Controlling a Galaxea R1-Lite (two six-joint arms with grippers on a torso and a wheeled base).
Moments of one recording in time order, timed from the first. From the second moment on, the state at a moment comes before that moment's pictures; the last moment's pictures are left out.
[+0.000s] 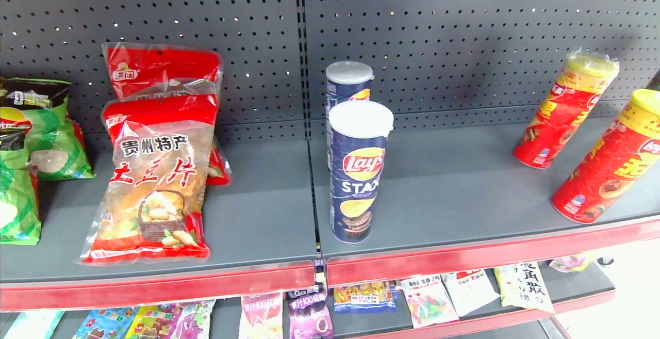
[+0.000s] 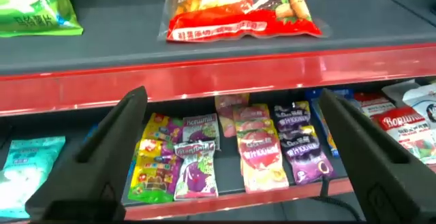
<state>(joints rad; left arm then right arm) 0.00 0.01 0.00 0.00 -0.04 0.00 0.00 0.00 0.00 0.00 0.00 0.00</state>
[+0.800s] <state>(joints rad) 0.00 0.00 0.00 0.00 -0.04 0.00 0.00 0.00 0.00 0.00 0.00 -0.01</state>
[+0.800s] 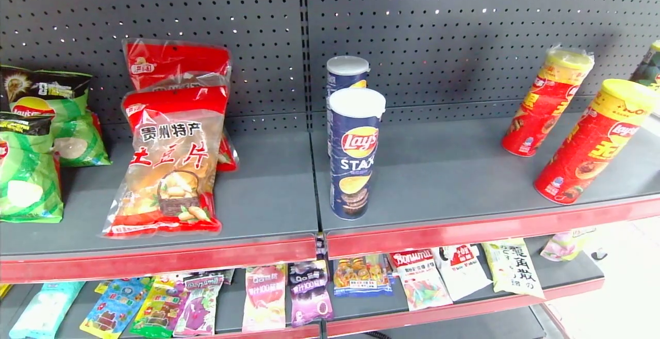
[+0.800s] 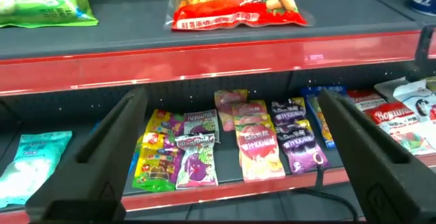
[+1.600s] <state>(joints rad) 0.00 0.00 0.00 0.00 -0.04 0.00 0.00 0.00 0.00 0.00 0.00 0.00</state>
